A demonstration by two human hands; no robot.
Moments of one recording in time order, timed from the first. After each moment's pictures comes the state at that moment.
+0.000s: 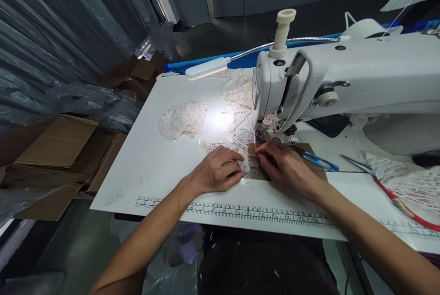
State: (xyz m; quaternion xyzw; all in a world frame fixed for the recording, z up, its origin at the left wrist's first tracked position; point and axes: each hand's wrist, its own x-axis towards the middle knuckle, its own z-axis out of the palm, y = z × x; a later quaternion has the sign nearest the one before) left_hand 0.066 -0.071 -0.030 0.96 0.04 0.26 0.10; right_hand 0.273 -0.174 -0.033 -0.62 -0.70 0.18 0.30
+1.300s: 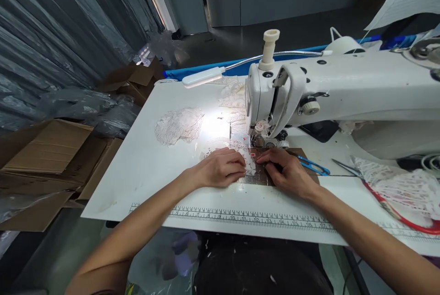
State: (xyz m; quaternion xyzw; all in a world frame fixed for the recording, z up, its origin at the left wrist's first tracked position) left_hand 0.085 -0.049 -0.029 0.96 -0.05 0.20 0.18; right_hand 0.287 -0.180 -0.056 -0.57 -0.68 0.16 0.43
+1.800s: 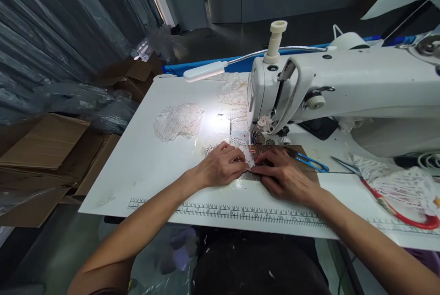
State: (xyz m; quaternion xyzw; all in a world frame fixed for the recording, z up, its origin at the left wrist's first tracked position) left_hand 0.085 -0.061 -0.034 0.97 0.00 0.22 0.06; right_hand 0.283 -0.196 -0.046 -0.55 -0.78 0.12 0.27
